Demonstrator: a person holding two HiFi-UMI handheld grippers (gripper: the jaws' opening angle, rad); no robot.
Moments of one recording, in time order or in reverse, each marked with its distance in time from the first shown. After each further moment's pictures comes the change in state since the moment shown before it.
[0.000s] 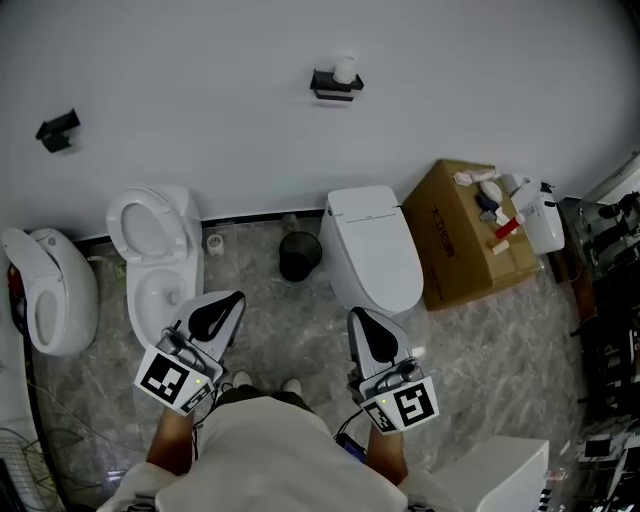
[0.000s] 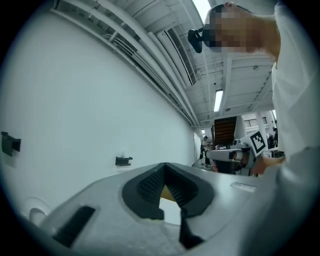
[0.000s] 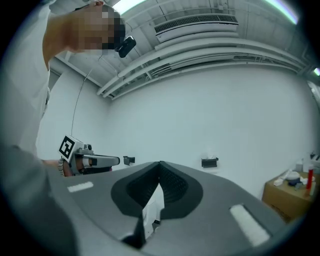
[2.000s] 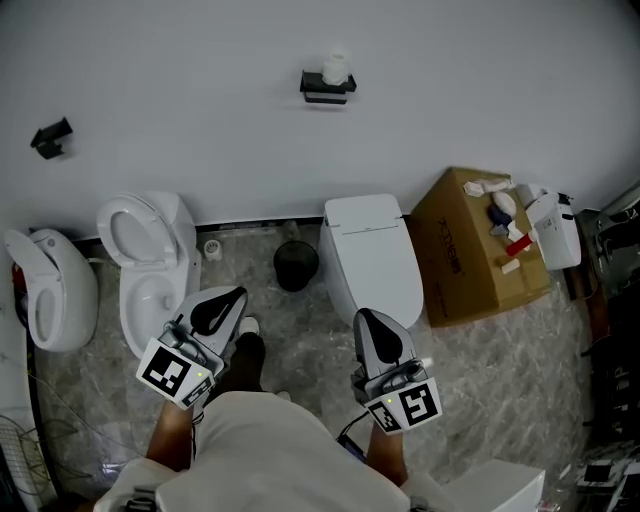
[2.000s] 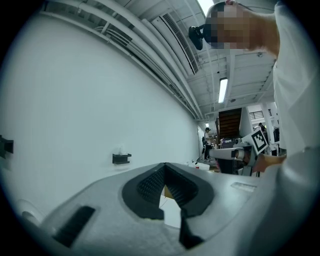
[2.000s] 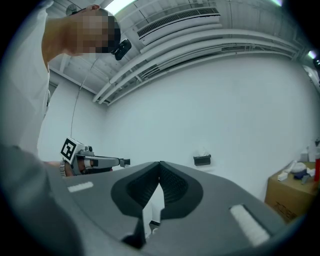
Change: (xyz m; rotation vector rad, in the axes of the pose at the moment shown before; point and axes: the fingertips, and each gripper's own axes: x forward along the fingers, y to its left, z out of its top) left arm 0.133 -0.009 -0.027 0.037 0.057 0.050; right arm 0.004 -0.145 -0.024 0.073 -0.028 0.035
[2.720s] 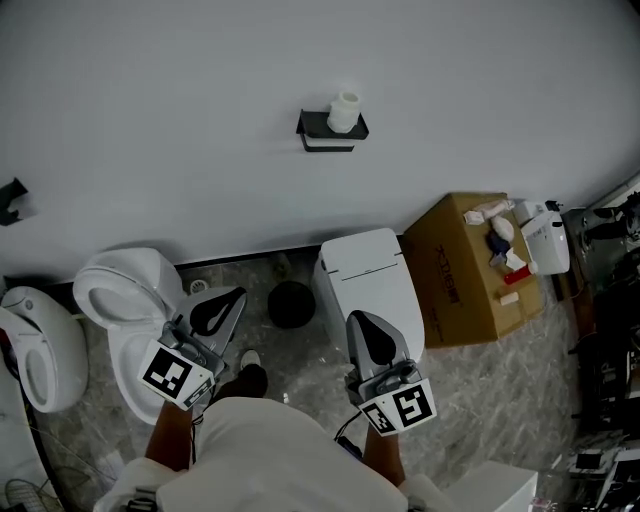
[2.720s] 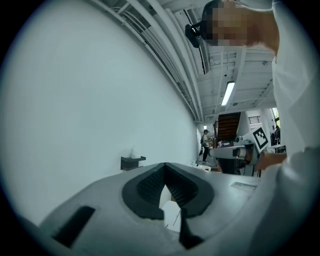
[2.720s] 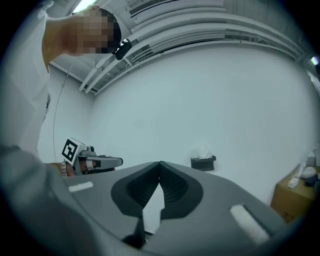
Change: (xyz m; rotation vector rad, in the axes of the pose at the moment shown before) left arm 0.153 0.246 0.001 -0.030 0.000 -0.081; right arm 0.263 -0.089 -0.011 -0.016 0.056 -0.076
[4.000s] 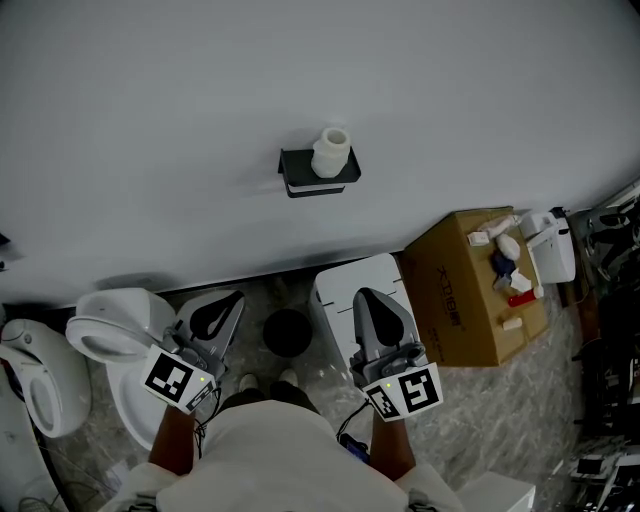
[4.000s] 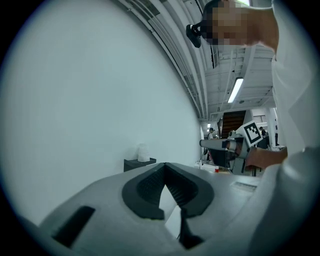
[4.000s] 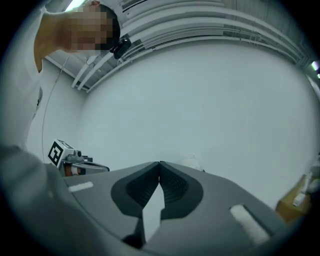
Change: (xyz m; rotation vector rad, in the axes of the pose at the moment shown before) left arm 0.136 0.092 0.004 -0.015 0.024 0.016; right arm 0.136 -0.140 0.035 -0.035 -0.038 -0.040
